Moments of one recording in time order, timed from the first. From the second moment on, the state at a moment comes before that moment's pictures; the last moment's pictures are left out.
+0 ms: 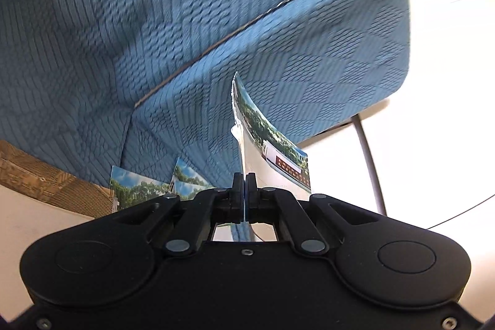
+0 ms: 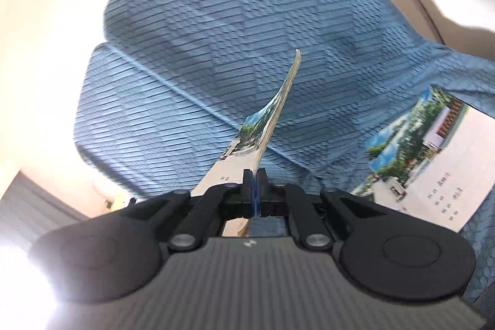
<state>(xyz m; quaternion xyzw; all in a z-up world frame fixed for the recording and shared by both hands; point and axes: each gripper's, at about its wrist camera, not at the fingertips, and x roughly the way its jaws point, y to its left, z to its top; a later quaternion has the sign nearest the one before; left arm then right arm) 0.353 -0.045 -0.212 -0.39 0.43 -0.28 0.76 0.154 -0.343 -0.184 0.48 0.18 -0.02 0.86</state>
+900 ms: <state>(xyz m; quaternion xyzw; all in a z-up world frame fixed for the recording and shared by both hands) 0.251 0.056 -0.179 -0.42 0.39 -0.22 0.79 0.135 -0.263 -0.162 0.45 0.23 0.09 0.86</state>
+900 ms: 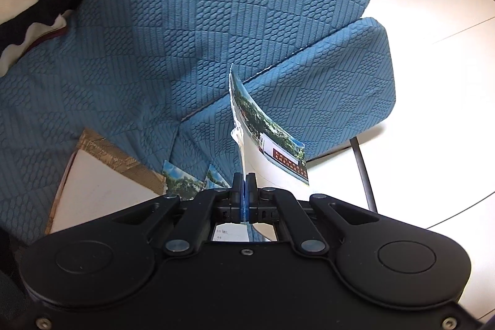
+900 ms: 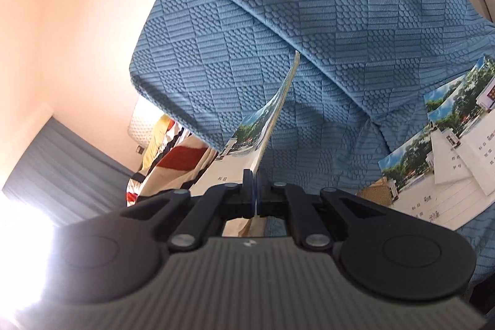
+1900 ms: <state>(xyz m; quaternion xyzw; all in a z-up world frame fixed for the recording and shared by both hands) 0.194 0.077 -0.296 -0.41 0.49 -0.11 0.76 0.132 -0.222 -0.264 0.40 0.36 0.09 0.84</state>
